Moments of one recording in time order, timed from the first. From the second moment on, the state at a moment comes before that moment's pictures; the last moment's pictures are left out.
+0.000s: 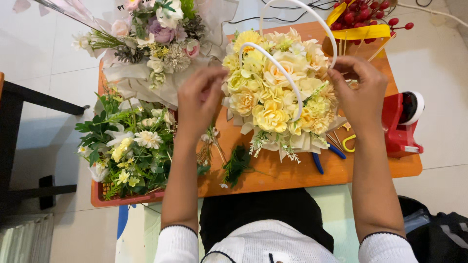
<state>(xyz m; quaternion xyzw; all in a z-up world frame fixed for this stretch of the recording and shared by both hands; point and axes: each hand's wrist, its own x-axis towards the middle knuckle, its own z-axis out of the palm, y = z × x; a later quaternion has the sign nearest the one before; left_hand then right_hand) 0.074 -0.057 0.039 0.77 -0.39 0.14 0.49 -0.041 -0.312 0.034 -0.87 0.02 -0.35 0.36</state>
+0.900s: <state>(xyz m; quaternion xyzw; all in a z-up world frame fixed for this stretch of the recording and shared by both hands) 0.048 -0.059 0.030 0.74 -0.34 0.08 0.57 -0.069 -0.295 0.021 -0.85 0.01 -0.39 0.36</state>
